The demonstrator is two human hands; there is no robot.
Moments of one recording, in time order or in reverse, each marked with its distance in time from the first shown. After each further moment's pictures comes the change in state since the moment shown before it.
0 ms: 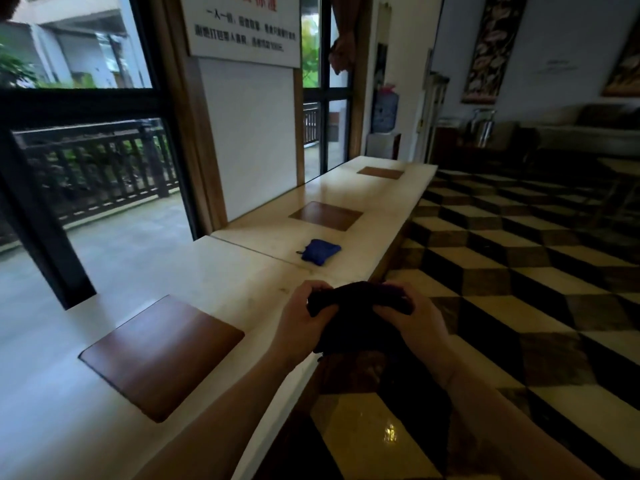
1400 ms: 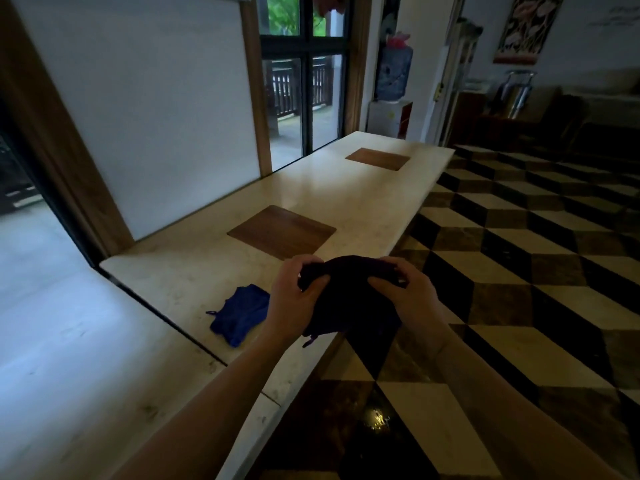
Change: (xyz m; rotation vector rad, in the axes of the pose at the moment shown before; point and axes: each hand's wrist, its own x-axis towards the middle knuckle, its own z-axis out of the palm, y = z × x) left_hand 0.483 -0.133 0.239 0.100 0.154 0.011; right_hand 0.525 0.162 -0.129 0.118 -0.067 -0.013
